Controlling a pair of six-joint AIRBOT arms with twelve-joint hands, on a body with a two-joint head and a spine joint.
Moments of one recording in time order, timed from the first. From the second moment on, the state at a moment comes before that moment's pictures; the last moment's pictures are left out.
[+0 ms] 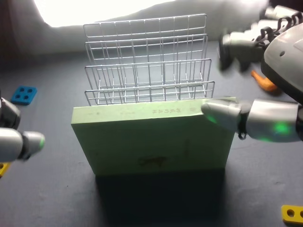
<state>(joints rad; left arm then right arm) 0.55 -0.49 0.63 1.38 0.46 -0.57 -0.46 -0.76 0.54 0.57 0.81 -1.61</state>
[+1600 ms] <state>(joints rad) 0.54 -0.49 0.64 1.39 0.46 -0.57 -0.25 -1.14 0.68 1.23 0.69 -1.82</state>
